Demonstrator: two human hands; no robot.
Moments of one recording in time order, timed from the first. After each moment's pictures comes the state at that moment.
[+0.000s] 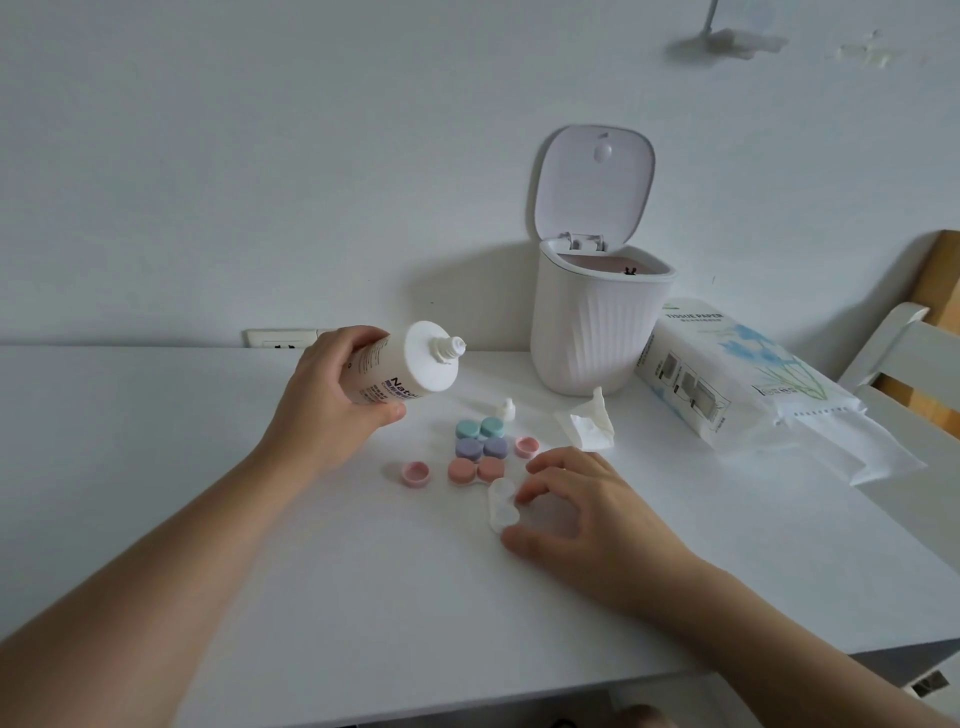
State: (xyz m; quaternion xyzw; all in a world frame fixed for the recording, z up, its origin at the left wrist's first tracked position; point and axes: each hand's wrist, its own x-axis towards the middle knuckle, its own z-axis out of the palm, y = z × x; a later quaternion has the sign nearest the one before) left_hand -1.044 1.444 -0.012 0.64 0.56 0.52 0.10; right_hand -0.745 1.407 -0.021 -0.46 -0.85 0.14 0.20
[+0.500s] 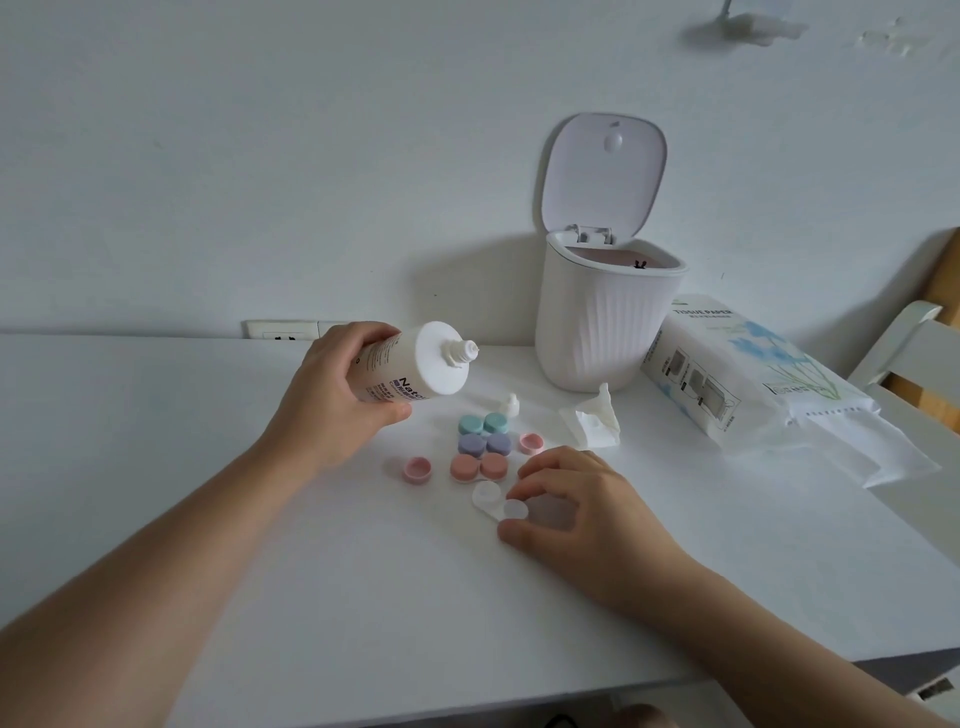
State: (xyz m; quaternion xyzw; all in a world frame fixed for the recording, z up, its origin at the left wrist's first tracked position) left_hand -1.043 1.444 -0.012 0.67 0.54 0.51 0.09; right_hand -0.755 1.409 -0.025 -0.46 -0.84 0.16 0.23
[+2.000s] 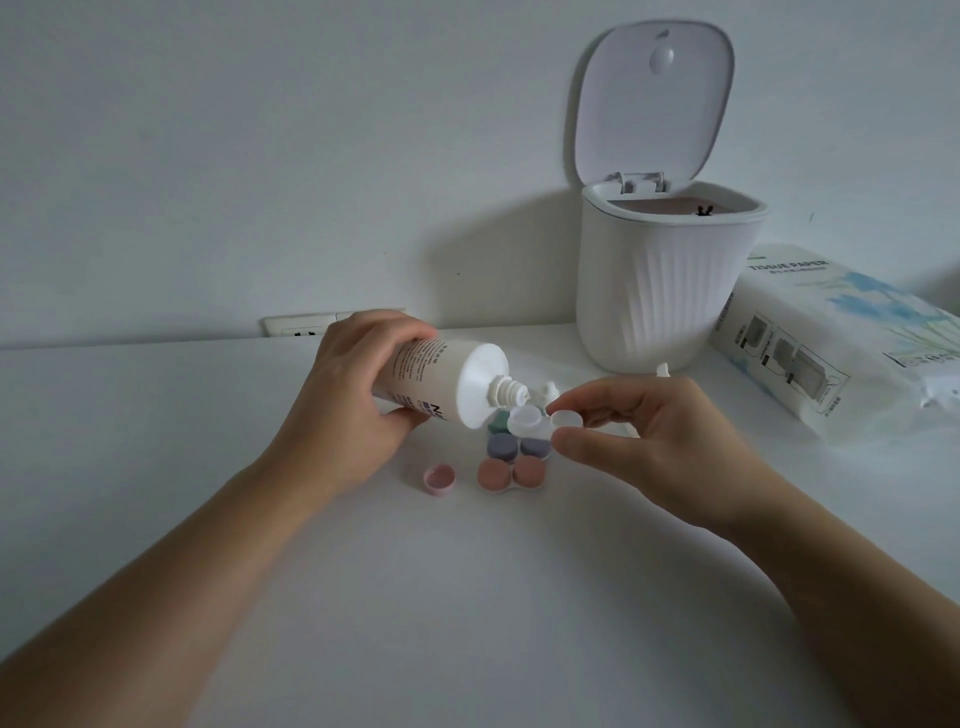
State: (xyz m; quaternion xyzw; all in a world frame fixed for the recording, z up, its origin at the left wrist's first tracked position) left_hand -1.034 1.445 -0.007 0.74 0.52 0.42 -0.06; right_hand -0.757 1.460 0.006 -0.36 -0.77 0.37 0.37
